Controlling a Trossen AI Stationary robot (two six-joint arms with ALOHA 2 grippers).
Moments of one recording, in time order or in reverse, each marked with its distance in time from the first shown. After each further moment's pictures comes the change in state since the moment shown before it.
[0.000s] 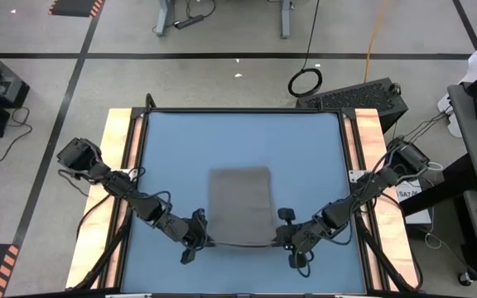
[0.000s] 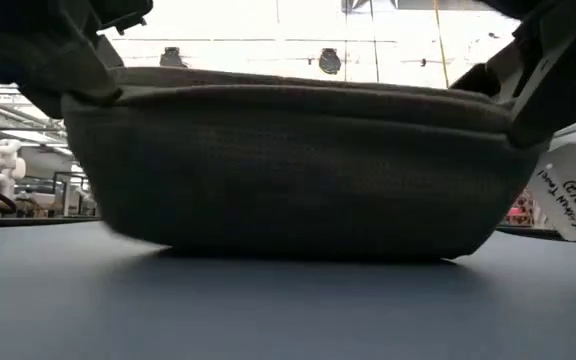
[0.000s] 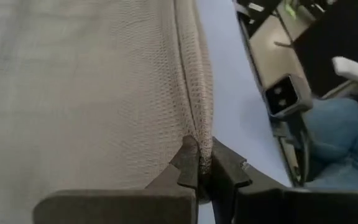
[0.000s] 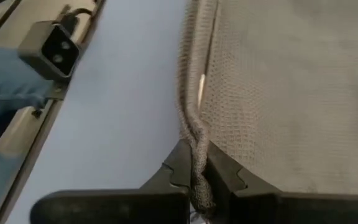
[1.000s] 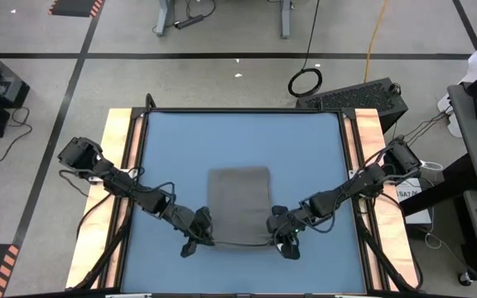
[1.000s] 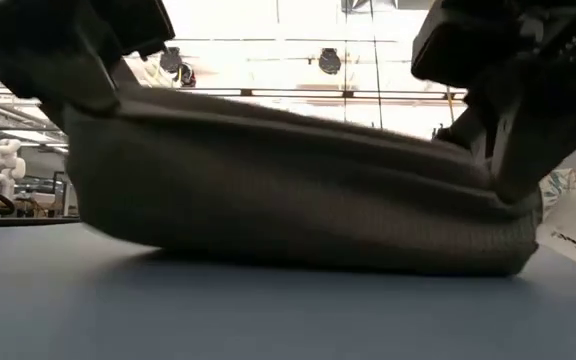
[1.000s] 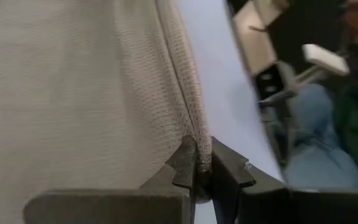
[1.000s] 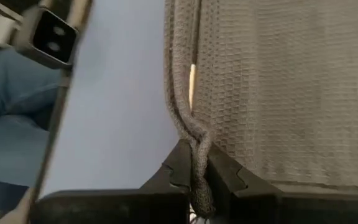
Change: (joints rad) left arm 0.106 0.000 -0.031 0.026 0.243 0.020; right arm -0.168 0.071 0.001 0.000 -0.363 0.053
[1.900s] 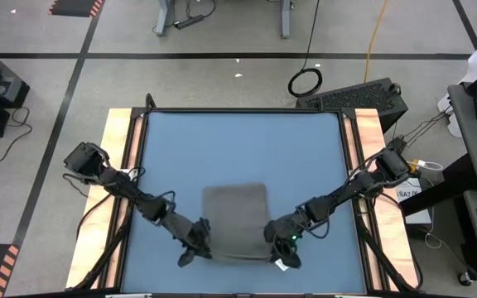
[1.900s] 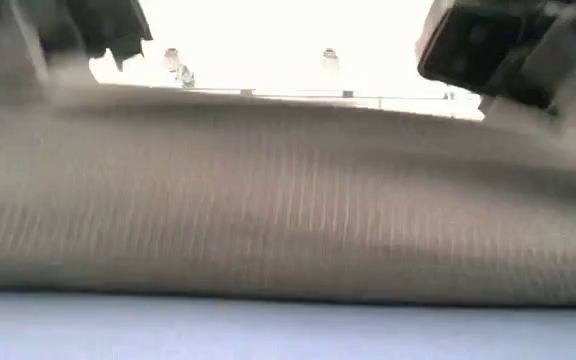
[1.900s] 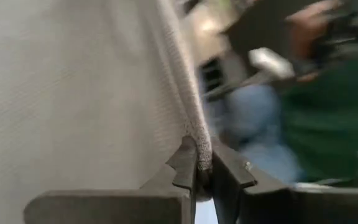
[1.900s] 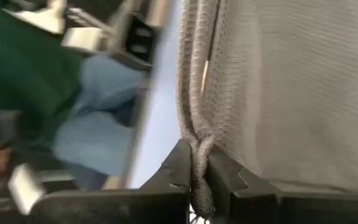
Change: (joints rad) left arm -0.086 0.093 -0.011 0.200 0.072 -0.148; right arm 0.025 0.112 0.001 0.241 -0.260 0.130
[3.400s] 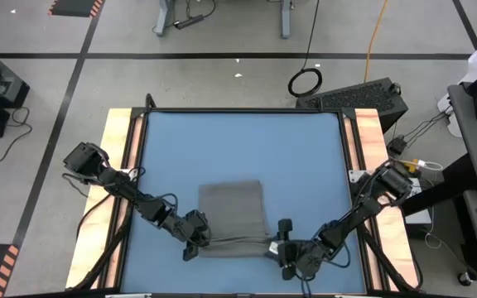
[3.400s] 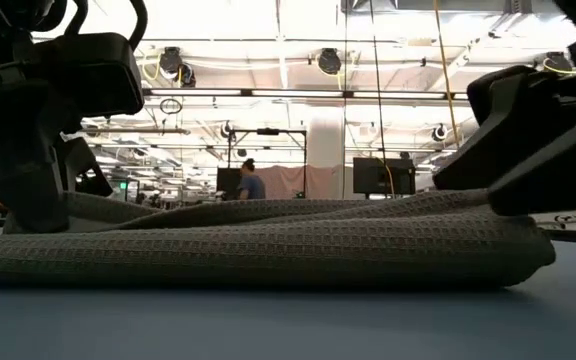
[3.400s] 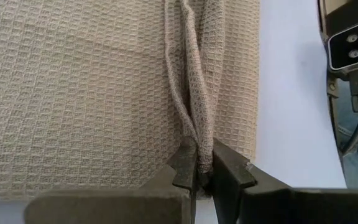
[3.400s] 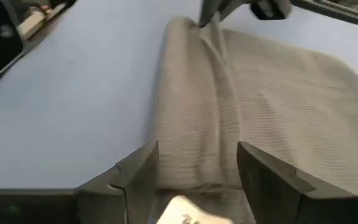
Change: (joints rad) left arm -0.003 -0.001 -0.001 -0.295 -0.222 -0.087; right arm 0.307 0.109 -0.002 0.152 1.102 -0.372
